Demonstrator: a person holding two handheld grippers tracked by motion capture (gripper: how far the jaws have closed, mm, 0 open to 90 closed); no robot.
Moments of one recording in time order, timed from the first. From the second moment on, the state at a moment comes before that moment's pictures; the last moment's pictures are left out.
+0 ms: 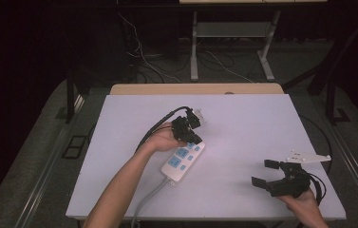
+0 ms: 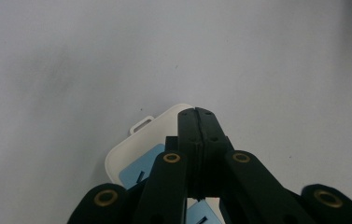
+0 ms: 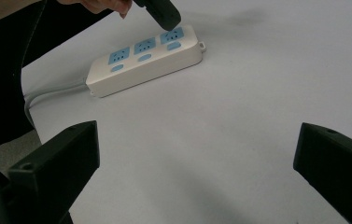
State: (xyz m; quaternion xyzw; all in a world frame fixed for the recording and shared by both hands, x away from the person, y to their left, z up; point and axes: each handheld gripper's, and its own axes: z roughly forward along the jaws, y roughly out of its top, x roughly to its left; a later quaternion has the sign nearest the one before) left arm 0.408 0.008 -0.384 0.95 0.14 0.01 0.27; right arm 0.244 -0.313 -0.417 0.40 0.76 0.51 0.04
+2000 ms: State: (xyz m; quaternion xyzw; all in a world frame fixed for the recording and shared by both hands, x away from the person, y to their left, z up) left arm 0.400 0.000 -0.400 0.96 0.15 0.02 0.25; right arm 0.244 -0.315 -0.416 0.40 0.76 0.51 0.04
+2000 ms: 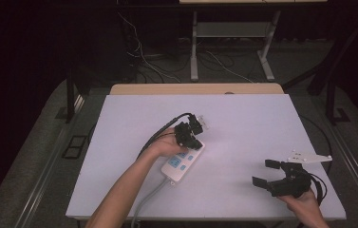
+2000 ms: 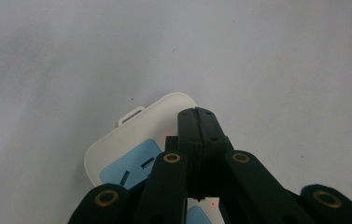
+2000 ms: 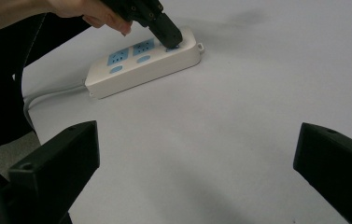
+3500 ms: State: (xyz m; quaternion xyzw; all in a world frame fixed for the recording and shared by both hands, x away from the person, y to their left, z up) left arm 0.339 0.120 -0.362 0.86 0.30 0.05 0.42; right arm 0.244 -0.311 -0.419 0.41 0.76 0.51 0.04
